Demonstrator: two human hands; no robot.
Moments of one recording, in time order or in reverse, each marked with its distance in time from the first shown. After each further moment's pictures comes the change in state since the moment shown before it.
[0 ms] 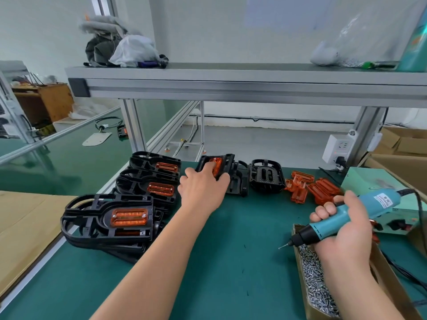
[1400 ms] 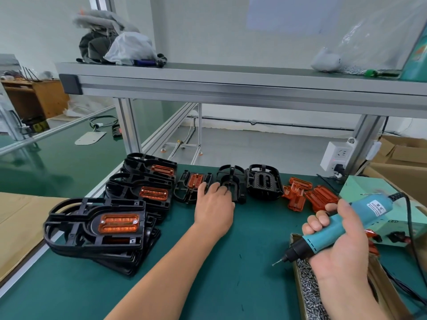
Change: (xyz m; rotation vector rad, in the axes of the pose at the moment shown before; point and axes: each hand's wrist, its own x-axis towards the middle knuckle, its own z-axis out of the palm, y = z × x) left_hand 0.021 -0.019 0.083 0.488 0.067 0.488; right_hand -0.002 0.001 0.006 -0.046 -0.105 0.050
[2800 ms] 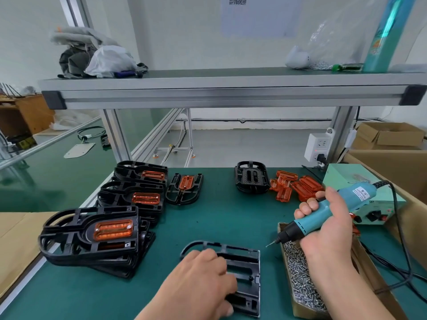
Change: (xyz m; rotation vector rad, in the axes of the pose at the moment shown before) left_hand -0.159 0.010 -0.104 -0.057 -0.302 0.609; right_hand 0.003 -0.008 -0.004 0.077 0.099 -0.046
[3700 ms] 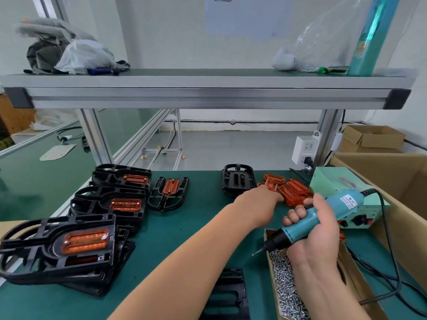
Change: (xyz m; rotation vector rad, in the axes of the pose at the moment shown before) left_hand 0.227 -0.008 -0.030 -0.304 -0.016 -0.169; right_hand 0.009 0.005 -0.006 -0.013 0.051 -0.044
